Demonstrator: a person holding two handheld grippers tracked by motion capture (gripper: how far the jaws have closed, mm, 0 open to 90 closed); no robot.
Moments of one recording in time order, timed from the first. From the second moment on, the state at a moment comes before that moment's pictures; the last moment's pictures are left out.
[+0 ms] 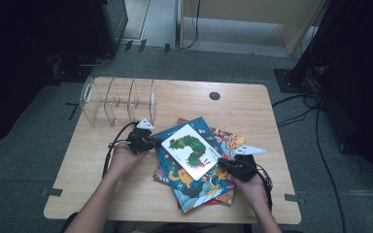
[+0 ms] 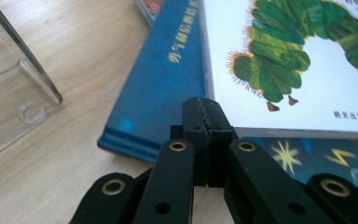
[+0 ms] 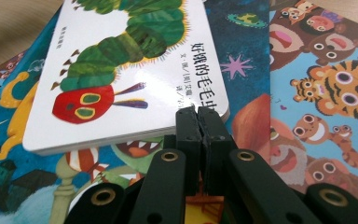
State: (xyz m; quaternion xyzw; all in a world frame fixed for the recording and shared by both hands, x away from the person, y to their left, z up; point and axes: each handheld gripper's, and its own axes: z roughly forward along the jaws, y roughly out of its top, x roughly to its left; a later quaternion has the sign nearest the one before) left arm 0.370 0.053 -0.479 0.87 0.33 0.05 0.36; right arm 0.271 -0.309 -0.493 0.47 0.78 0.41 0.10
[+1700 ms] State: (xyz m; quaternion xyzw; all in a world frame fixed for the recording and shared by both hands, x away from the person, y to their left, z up) left arm 0.323 0.090 -0.479 0.84 0.39 0.04 0.37; right arm 0.334 -0.266 -0.489 0.44 0.80 0.40 0.09
